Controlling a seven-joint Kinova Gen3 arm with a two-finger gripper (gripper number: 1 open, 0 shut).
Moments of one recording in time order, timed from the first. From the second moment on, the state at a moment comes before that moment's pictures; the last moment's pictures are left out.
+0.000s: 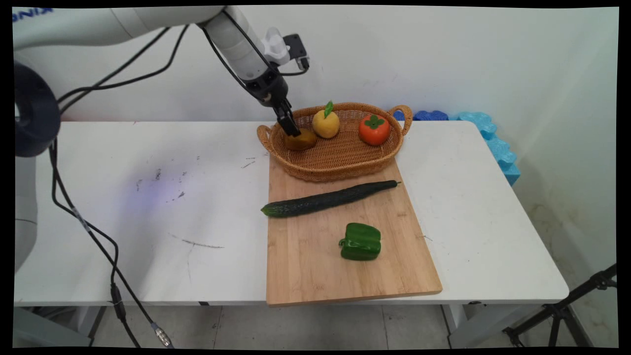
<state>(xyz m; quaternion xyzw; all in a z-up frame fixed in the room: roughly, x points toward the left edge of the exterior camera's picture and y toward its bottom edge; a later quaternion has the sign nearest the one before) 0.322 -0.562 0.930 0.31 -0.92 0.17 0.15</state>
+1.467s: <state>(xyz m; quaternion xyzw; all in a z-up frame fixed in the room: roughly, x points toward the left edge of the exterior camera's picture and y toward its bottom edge) 0.314 -0.606 0.863 0.29 -0.93 0.13 0.16</state>
